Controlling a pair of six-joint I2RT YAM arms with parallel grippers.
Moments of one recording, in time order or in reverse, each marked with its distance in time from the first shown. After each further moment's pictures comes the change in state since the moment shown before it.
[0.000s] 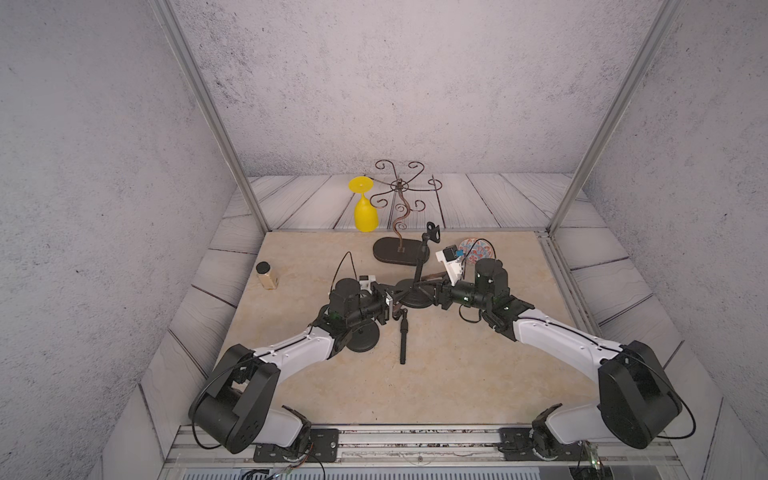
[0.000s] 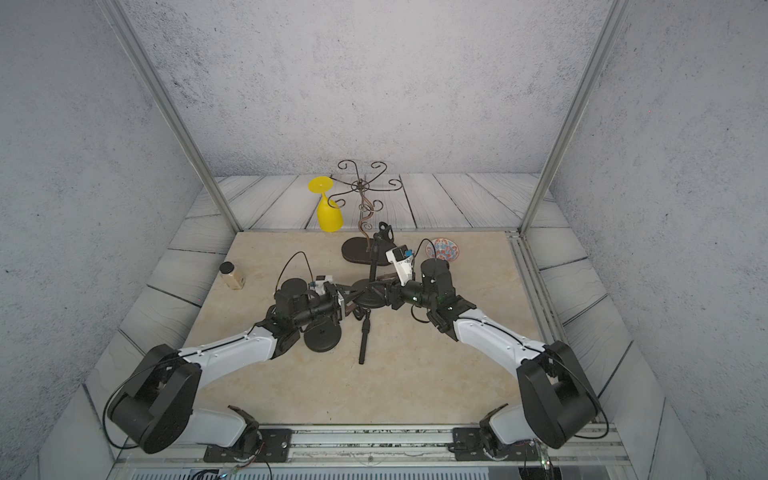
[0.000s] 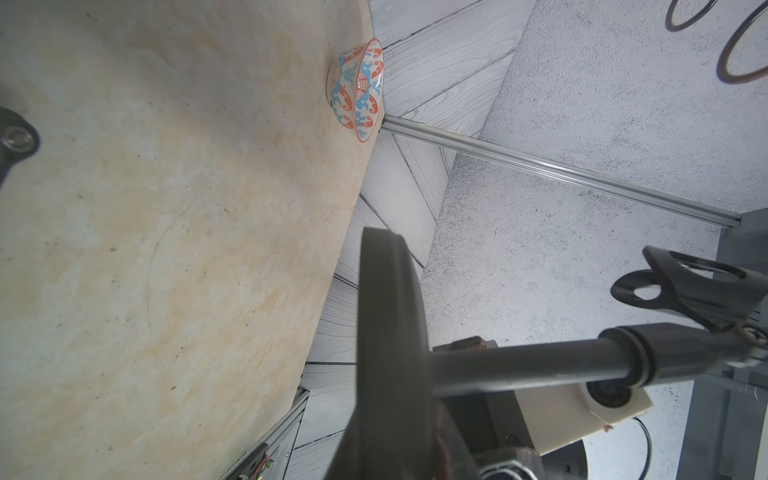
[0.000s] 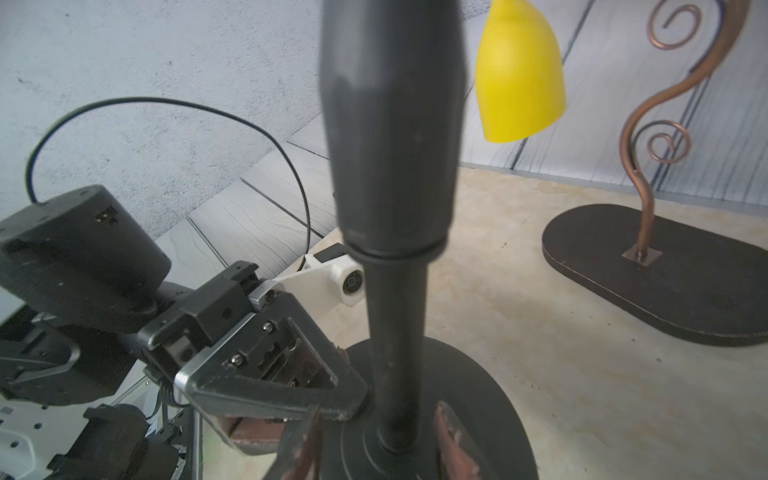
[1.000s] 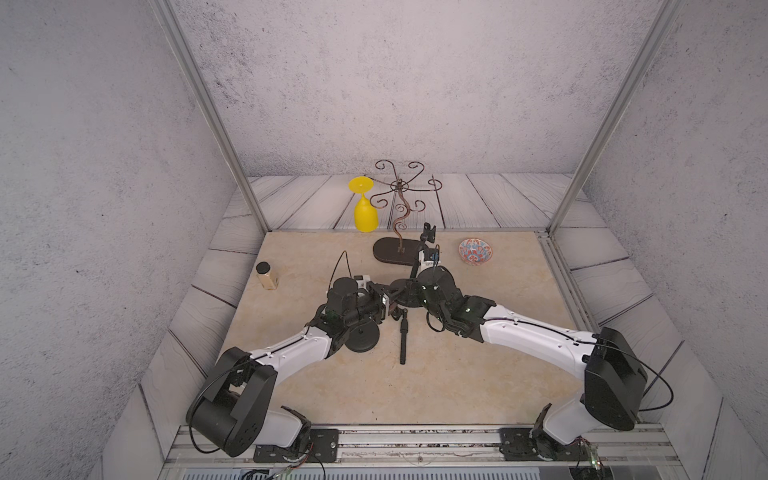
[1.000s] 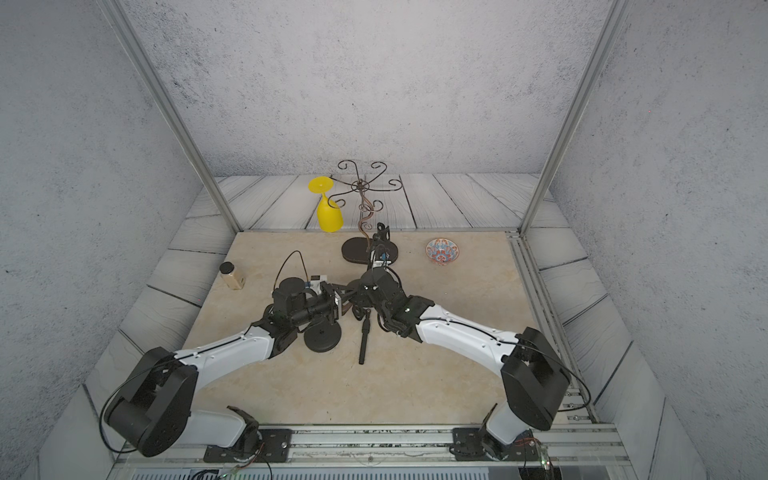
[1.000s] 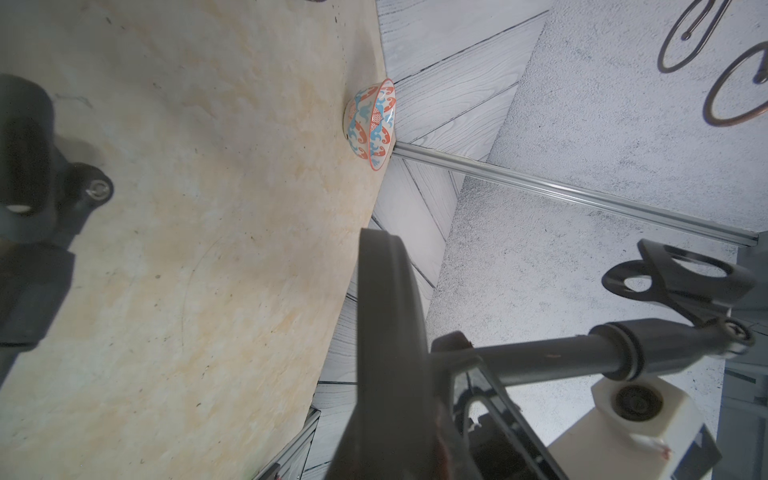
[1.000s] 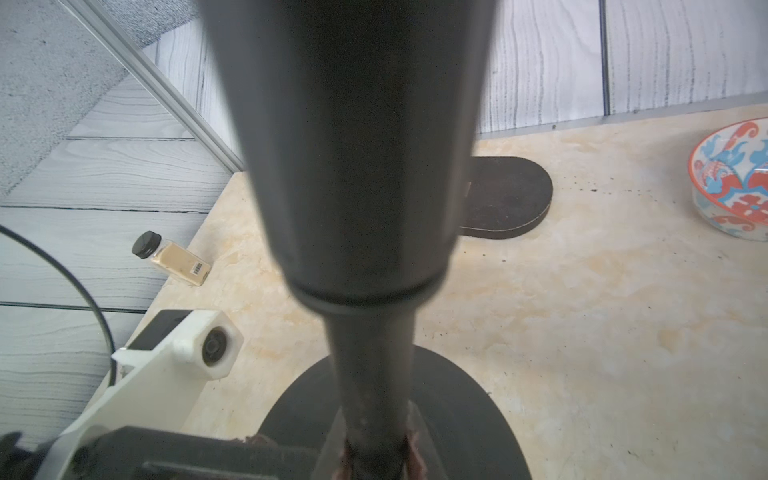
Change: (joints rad) left arm 0.018 -0.009 0.001 -0.064 -0.031 0.048; right arm 0.359 0.115 0.261 -0.399 0.944 0.351
